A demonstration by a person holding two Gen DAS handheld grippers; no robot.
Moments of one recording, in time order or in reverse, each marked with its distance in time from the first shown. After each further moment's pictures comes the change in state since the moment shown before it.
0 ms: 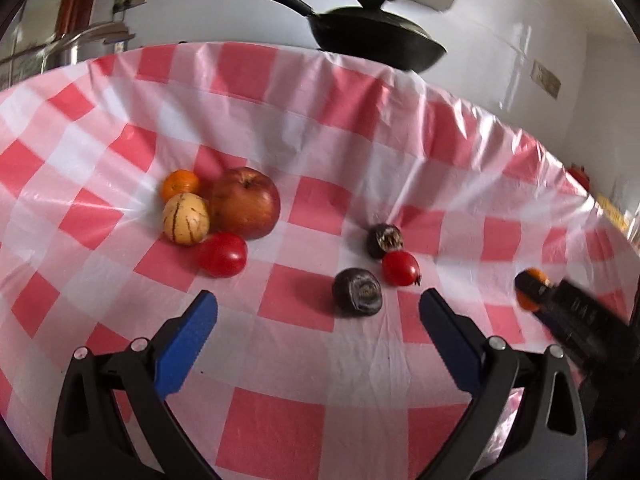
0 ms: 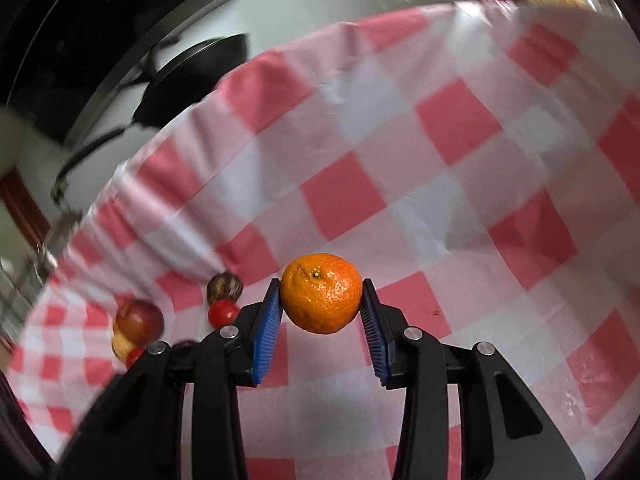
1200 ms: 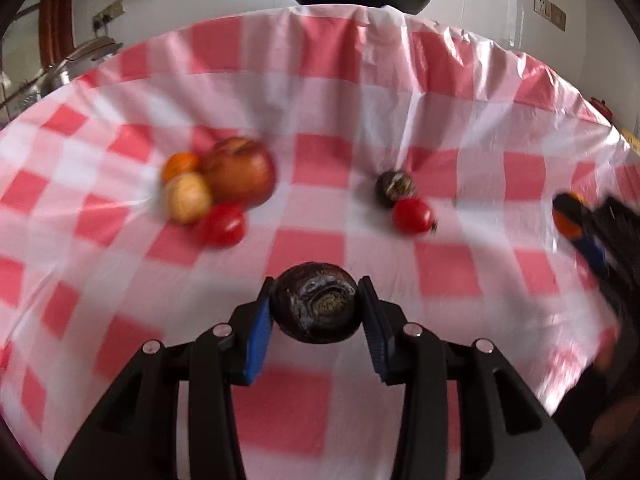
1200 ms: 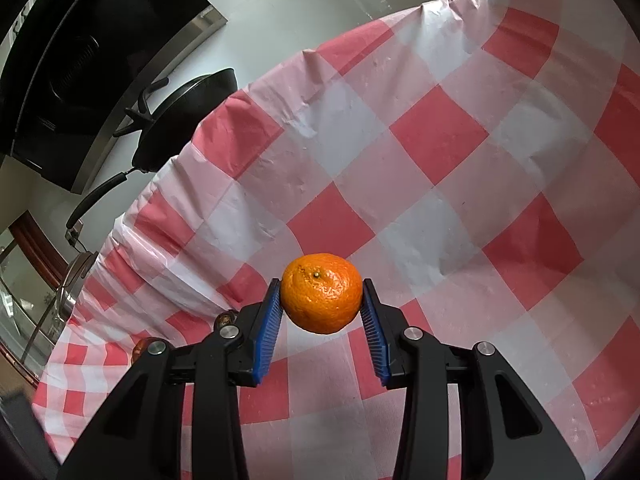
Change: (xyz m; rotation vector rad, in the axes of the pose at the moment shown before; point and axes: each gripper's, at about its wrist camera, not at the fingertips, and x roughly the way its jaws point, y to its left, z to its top) left arm 0.003 -0.018 -0.018 0.137 0.143 0.139; right arm -0.006 -0.021 0.012 0.084 -0.074 0.066
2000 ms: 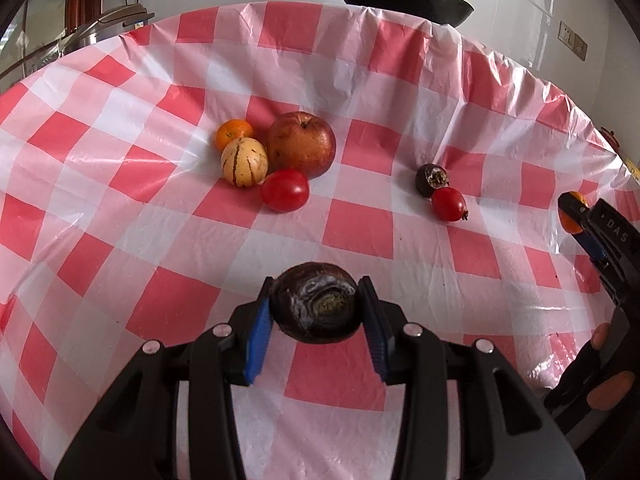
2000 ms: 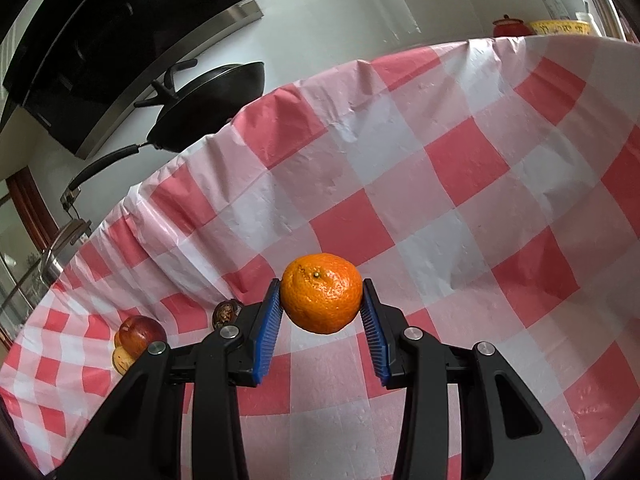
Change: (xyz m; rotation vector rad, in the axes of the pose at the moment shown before) left arm -0.012 0.041 -0.014 -0.115 0.015 -0.020; right arm -0.006 0.027 -0.010 -0.168 -0.035 -0.037
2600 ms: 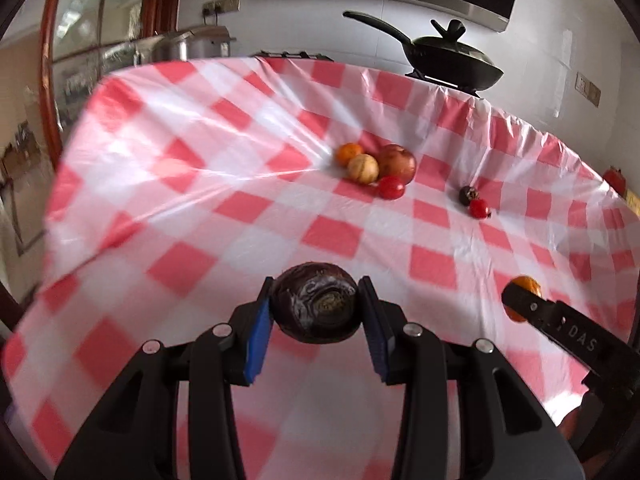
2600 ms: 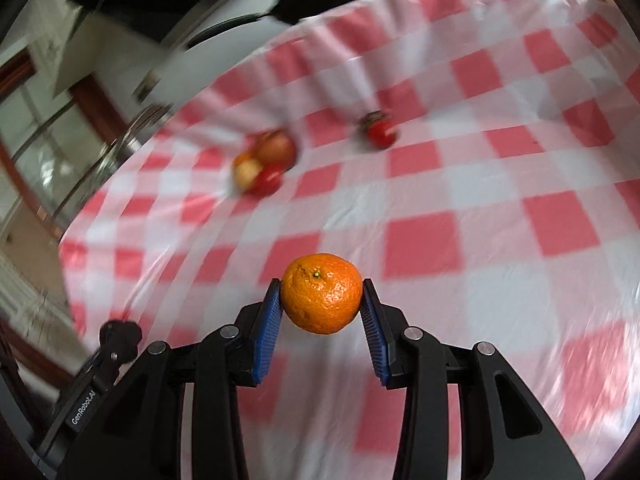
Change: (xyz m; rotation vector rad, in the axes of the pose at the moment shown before) left arm -0.140 0.085 -0.089 -0.103 -0.153 0.121; right arm -0.107 0.089 -0.120 -0.154 0.360 0.249
